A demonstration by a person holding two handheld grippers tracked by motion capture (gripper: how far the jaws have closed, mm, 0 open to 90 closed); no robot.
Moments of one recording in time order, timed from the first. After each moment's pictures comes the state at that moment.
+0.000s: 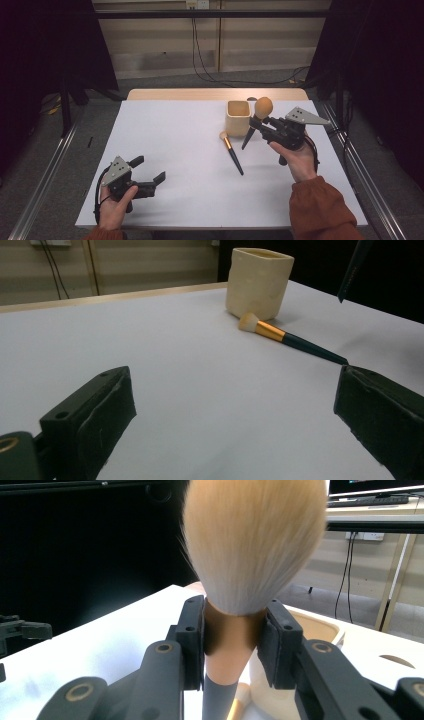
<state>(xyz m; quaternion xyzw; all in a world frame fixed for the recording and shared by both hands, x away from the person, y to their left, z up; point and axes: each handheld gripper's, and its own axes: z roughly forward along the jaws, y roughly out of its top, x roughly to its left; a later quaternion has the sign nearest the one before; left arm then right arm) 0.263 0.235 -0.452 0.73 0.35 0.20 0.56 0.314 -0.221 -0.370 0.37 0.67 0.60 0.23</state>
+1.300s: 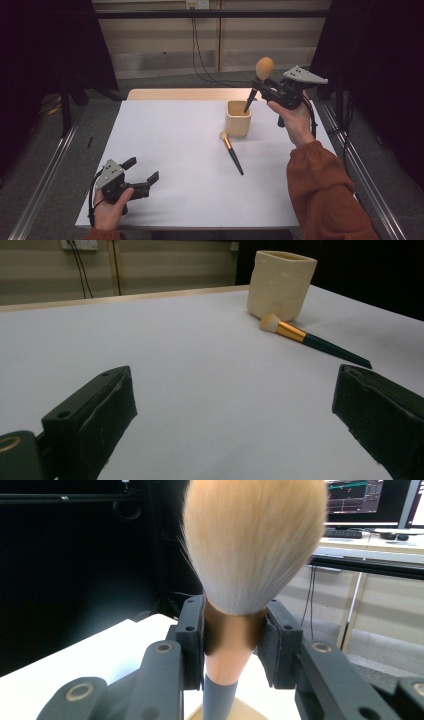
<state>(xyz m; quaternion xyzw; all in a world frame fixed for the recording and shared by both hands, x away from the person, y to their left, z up) 0.258 0.247 -0.456 0.71 0.38 0.22 0.56 0.394 -0.225 -0.320 0.37 0.65 0.60 0.29</state>
